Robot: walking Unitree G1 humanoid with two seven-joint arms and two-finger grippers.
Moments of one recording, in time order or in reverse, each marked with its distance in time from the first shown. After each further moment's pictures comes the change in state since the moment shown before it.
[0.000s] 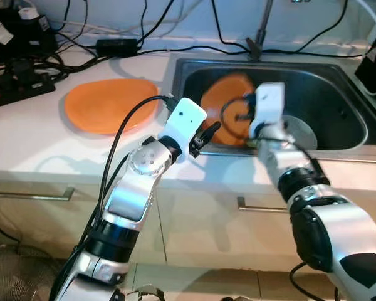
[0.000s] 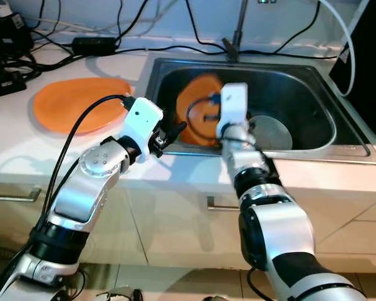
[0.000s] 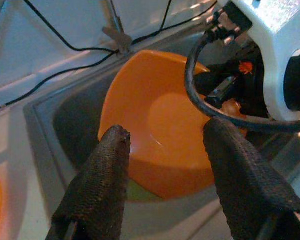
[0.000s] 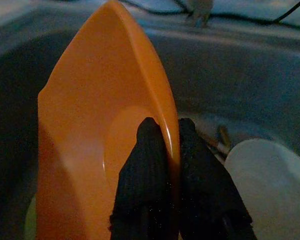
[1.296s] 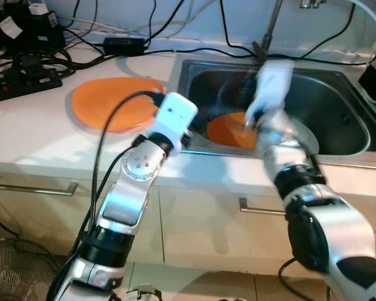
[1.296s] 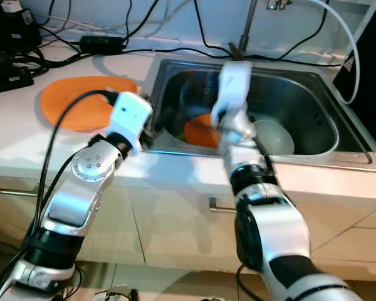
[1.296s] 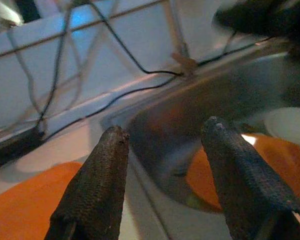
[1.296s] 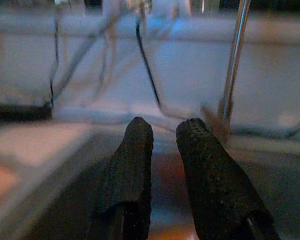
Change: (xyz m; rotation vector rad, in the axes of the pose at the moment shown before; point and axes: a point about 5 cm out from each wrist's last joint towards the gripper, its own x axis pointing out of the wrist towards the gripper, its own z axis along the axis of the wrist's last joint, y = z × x) left arm -0.008 0.018 0.004 0.073 -0.102 0.242; right arm -0.012 0.002 0.063 0.100 -0.458 0.074
